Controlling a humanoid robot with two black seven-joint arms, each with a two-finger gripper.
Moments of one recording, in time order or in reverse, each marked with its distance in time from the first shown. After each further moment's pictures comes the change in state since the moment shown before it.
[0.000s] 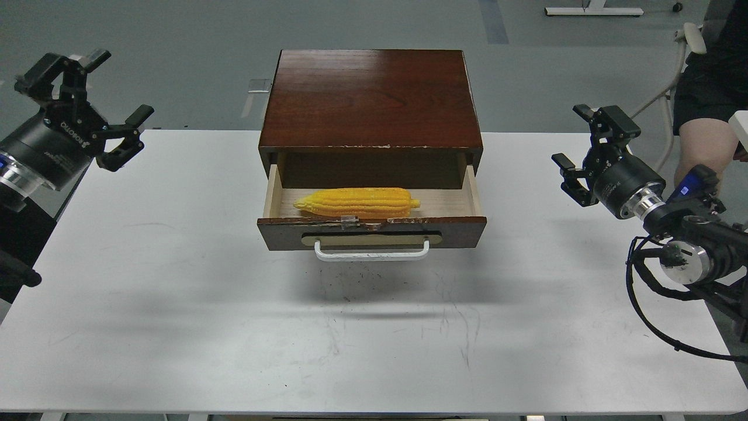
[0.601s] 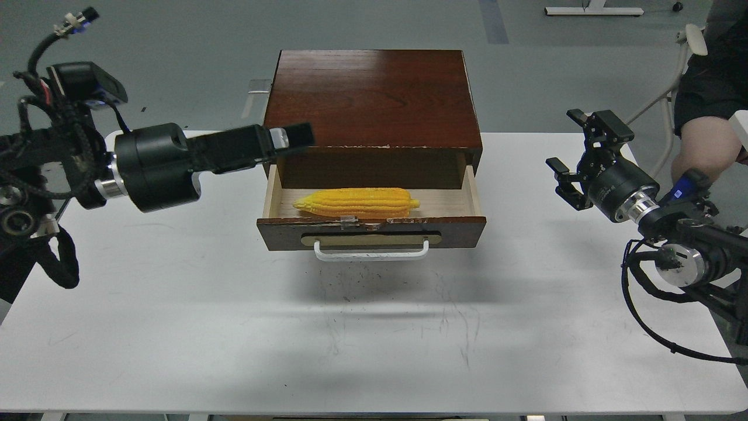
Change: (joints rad) left arm -0.025 -0.105 -0.143 -0.520 0.979 0.000 0.000; right arm -0.005 0.003 -0.003 0.000 -0.004 0.004 0.000
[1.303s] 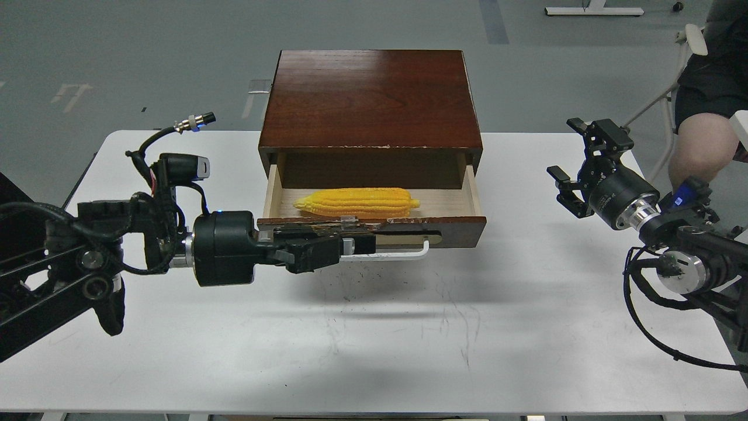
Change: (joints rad) left arm 0.072 -0.082 0.147 -0.045 0.152 0.000 0.000; right arm -0.019 -0.004 -0.001 0.001 -0.007 0.001 0.000
